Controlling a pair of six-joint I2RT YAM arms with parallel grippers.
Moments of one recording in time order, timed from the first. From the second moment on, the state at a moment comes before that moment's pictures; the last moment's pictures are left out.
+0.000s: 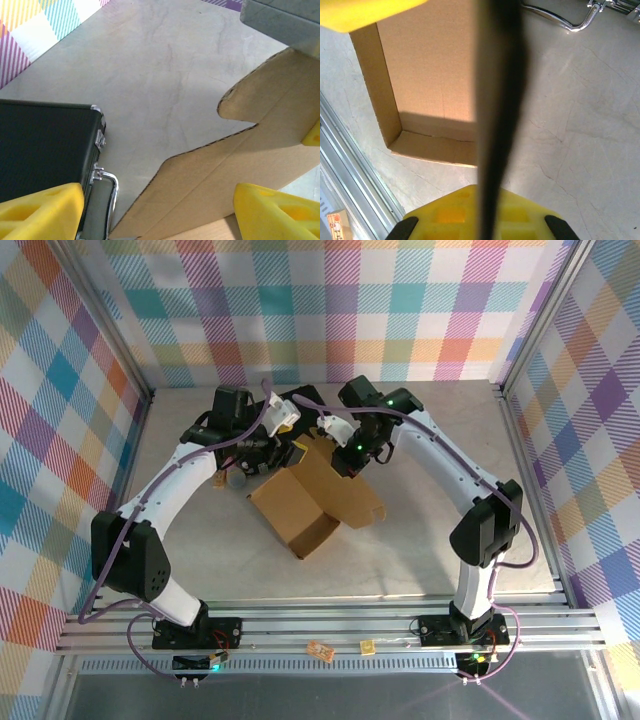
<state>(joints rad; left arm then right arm) -0.31 1.56 1.35 -0.47 0.62 0.46 0.63 1.85 1.91 -1.29 -0.30 -0.25</state>
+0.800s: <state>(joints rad) -0.35 1.62 1.31 -0.40 0.64 0.47 0.63 1.84 1.89 -1.29 -0.29 -0.24</state>
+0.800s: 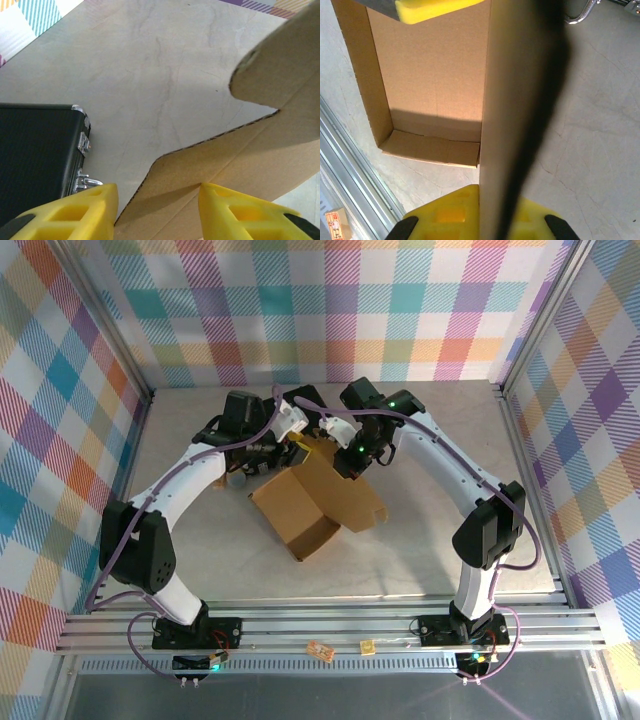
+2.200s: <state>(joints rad) -0.26 1.60 1.34 -0.39 0.81 0.37 0.61 1.72 1.79 -1.21 -0.22 -0.45</state>
